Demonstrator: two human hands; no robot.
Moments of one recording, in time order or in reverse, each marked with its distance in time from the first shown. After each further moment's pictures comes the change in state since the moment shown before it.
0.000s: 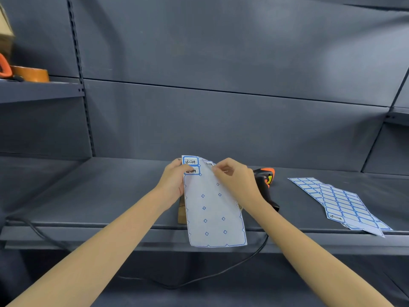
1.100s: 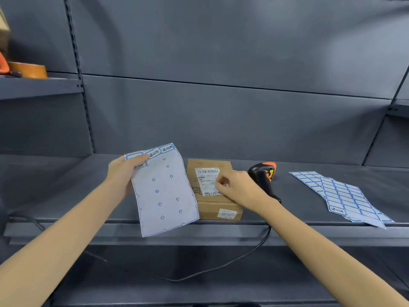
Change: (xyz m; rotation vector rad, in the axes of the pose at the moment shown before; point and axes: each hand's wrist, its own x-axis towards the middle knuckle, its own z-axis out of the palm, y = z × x) left_hand -0.005 0.032 -0.092 0.037 0.300 0.070; right_hand 0.001 0.032 0.001 -0.501 -0.267 -0.194
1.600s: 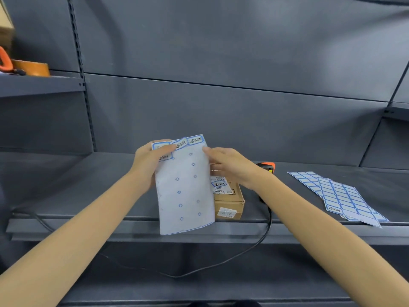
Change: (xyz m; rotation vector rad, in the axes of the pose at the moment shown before) left_hand -0.027 0.011 0.045 -0.006 -0.185 0.072; right_hand 0.023 -0.048 -0.040 0.896 -0.242 0.232
